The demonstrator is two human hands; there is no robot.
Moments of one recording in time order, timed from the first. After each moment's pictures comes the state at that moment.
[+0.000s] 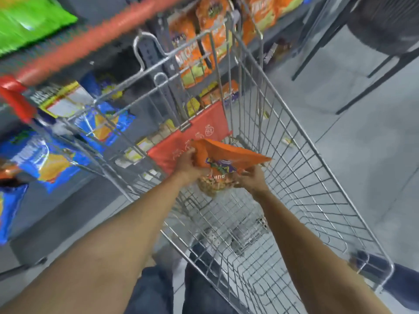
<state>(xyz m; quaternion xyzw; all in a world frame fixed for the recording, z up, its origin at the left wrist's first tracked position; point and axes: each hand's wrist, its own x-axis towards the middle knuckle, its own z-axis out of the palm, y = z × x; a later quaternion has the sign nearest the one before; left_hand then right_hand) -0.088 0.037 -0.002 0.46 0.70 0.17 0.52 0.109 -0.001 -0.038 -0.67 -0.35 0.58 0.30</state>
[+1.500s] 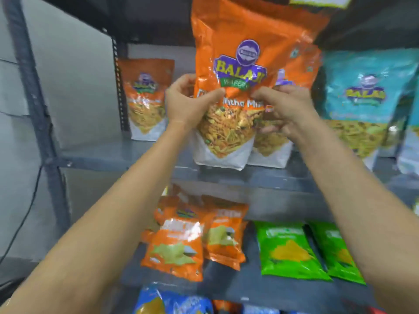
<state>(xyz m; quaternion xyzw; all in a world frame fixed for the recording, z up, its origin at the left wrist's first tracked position) -0.674 -0.176 0.594 0.40 0.48 0.77 -0.11 -0.534 -0.057 0.616 -0.17 -0.69 0.53 0.46</state>
